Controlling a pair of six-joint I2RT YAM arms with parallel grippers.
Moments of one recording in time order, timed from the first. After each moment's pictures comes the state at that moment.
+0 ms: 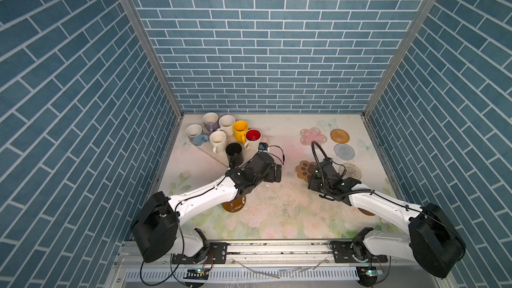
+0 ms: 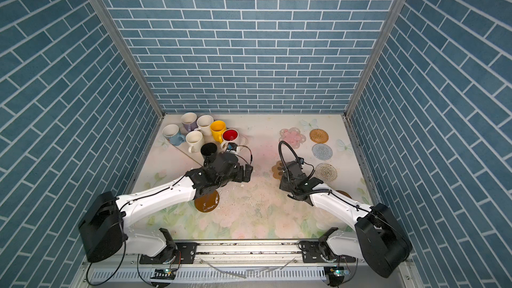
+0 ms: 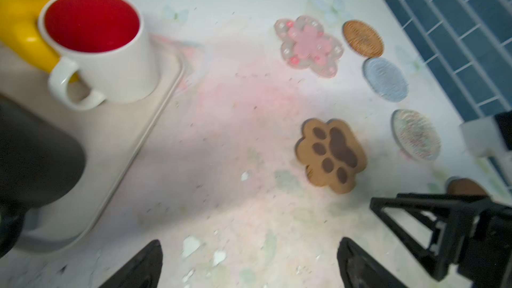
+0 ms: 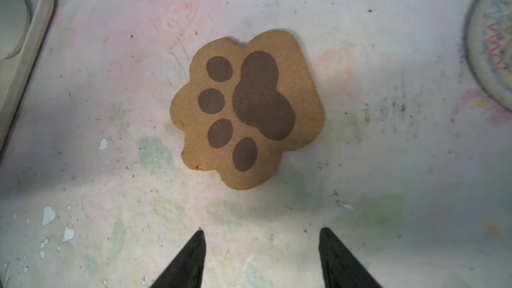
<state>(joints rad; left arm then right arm) -0.85 1.36 0.86 -0.25 -0.25 -0.56 0.69 1.27 0.63 -0.36 0.22 0.78</state>
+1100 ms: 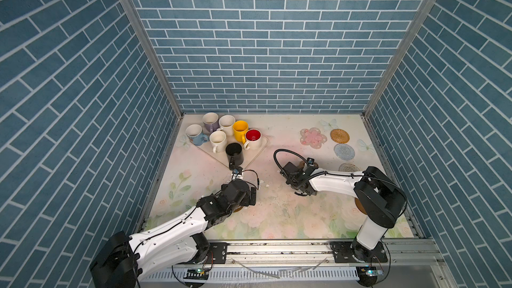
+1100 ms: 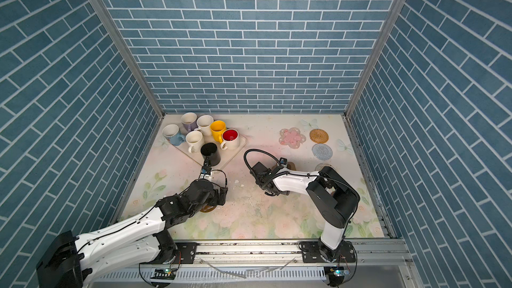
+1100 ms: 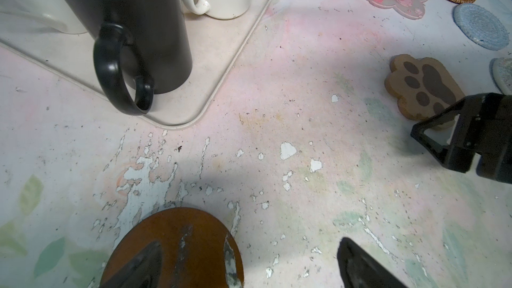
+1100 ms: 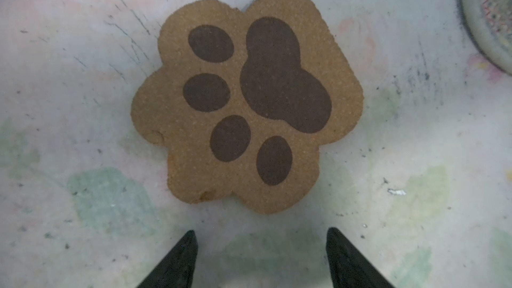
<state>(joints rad) -0.85 0.95 0.45 -0.30 -0.35 -0.59 0.90 1.75 0.96 -0.61 0.52 1.13</state>
